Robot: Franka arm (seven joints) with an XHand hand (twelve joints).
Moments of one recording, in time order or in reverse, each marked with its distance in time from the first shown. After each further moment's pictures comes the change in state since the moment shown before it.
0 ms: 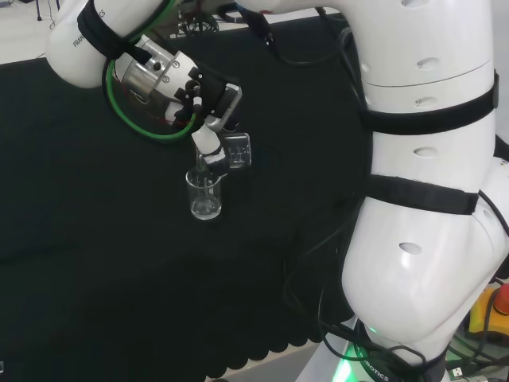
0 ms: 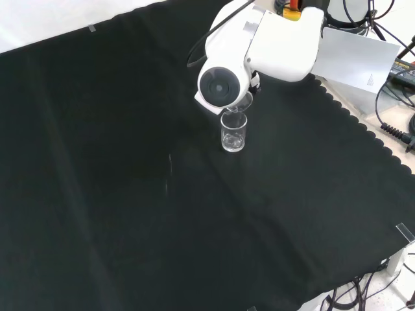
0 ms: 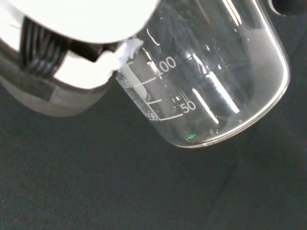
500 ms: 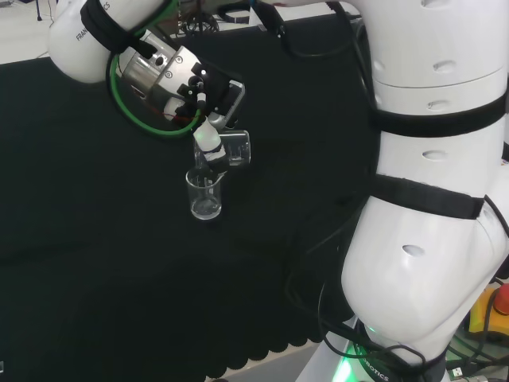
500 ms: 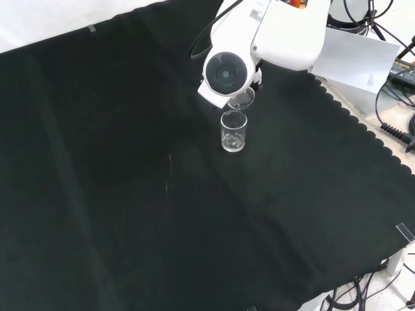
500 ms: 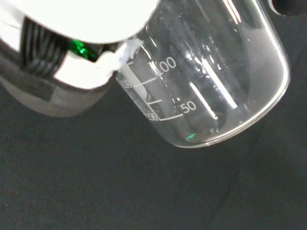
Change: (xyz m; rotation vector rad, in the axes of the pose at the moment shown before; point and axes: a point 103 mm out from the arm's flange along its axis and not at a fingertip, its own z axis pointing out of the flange) arm -0.003 -0.010 -0.002 -0.054 0.006 -0.020
